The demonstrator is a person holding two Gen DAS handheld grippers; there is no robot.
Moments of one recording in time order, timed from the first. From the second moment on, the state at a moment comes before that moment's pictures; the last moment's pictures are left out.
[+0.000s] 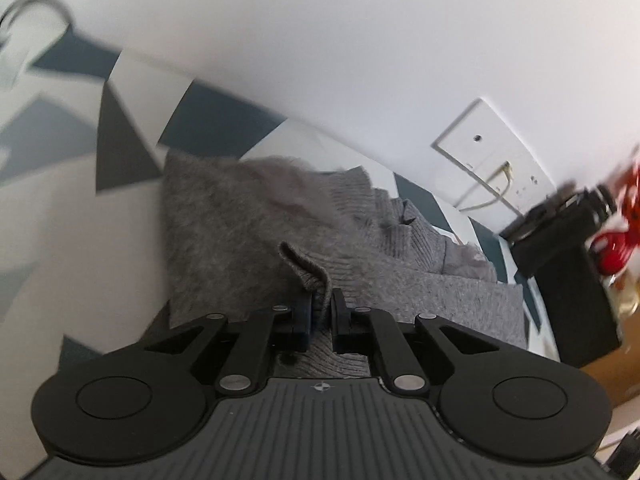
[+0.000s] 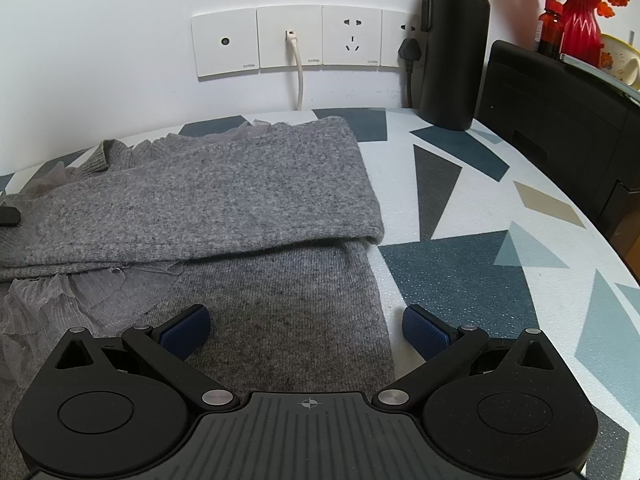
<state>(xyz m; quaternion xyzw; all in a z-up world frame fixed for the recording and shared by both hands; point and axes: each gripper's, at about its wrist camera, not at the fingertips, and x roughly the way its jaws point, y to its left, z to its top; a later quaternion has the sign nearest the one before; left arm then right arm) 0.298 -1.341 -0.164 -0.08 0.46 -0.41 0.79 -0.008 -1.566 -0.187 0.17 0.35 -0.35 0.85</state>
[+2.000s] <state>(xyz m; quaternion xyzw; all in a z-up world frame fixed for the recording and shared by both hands) 0.295 -1.311 -0.165 0.04 0.42 -0.35 0.84 -0.025 -1.616 -0.175 0.16 0.37 -0.39 0.82</state>
